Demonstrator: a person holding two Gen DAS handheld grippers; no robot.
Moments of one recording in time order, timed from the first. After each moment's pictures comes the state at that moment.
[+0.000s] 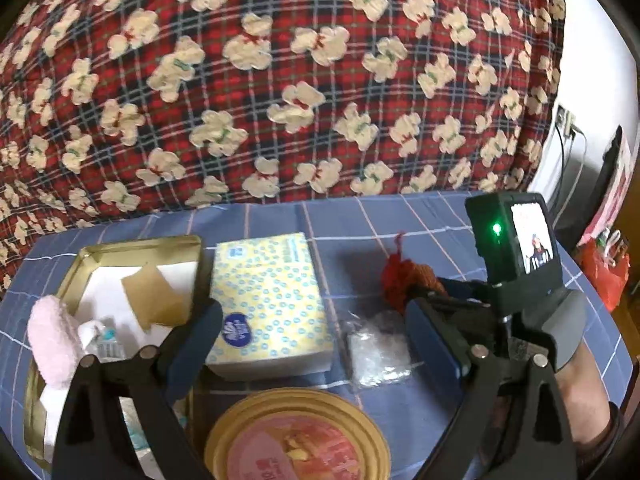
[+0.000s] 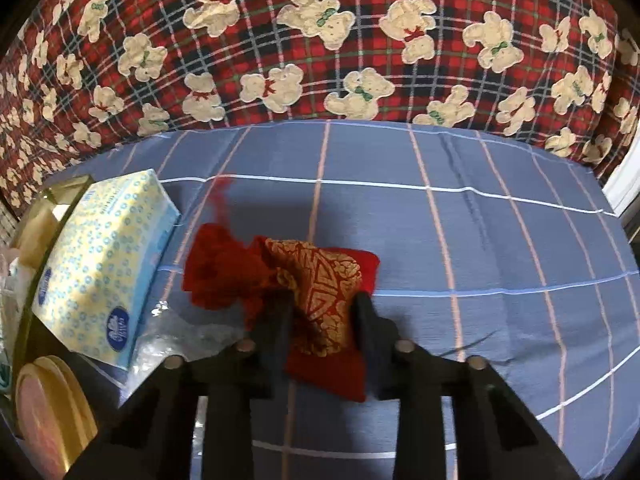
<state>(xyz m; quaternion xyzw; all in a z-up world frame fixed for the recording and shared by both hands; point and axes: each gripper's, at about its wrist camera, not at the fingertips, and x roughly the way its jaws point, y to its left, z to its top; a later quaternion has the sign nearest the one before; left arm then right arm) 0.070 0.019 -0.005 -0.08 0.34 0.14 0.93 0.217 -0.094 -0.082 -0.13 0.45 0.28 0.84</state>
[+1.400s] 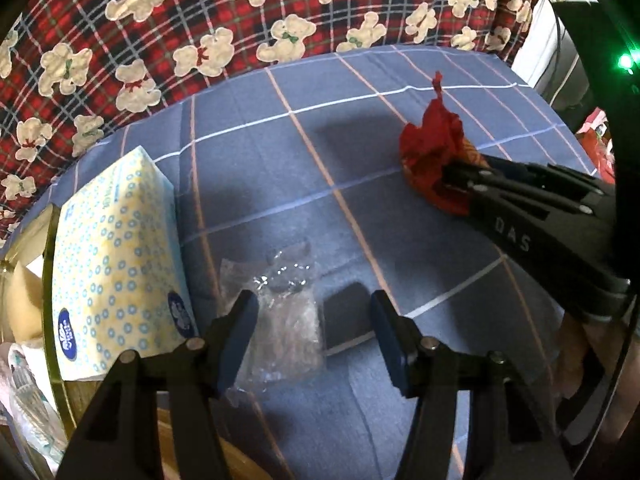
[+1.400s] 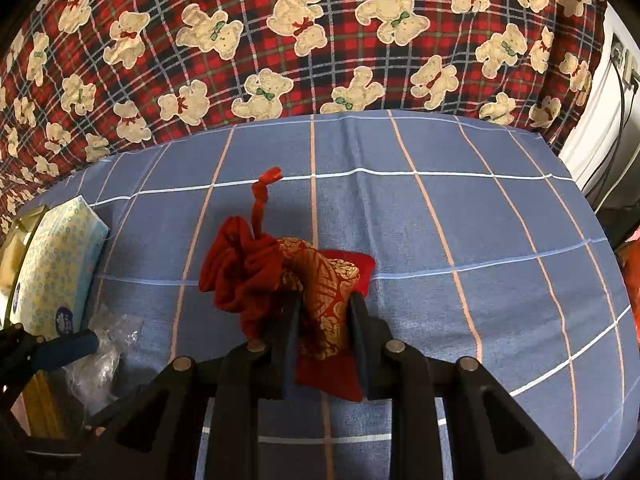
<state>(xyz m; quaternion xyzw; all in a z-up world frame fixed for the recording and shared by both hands) 0.167 -0.041 -0.066 -0.03 0.55 0.07 0.83 0.250 -0.154 -0.083 -0.10 0.46 0.22 0.85</state>
